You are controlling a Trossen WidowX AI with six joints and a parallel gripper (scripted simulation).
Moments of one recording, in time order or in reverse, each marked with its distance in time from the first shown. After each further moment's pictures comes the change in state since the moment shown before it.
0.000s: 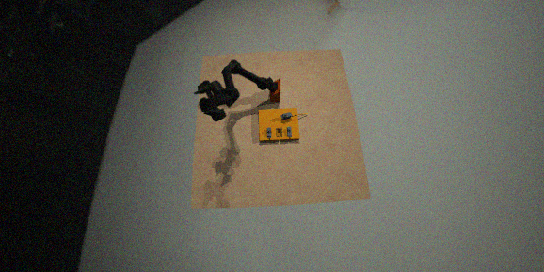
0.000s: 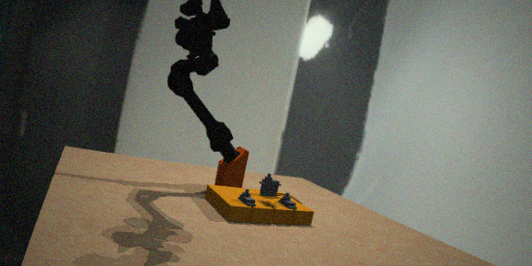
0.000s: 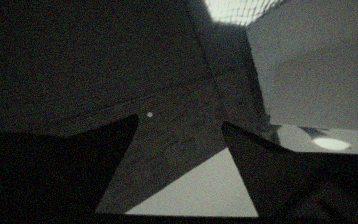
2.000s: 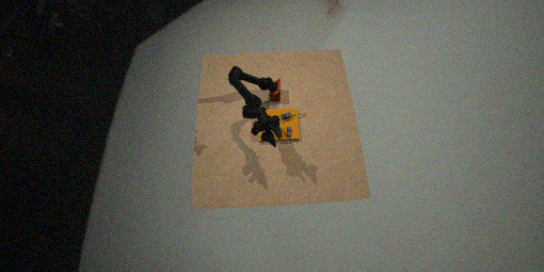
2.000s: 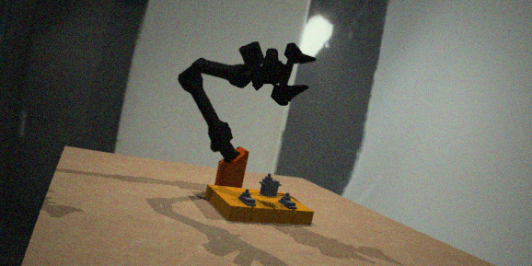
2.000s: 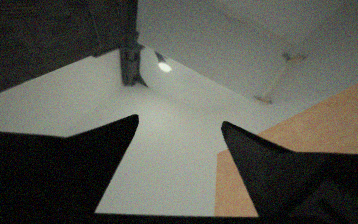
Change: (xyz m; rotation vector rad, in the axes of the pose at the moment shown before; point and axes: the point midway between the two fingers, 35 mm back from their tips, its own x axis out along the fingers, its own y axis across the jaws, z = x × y) arm -0.156 -0.280 -0.147 -0.554 0.609 -1.011
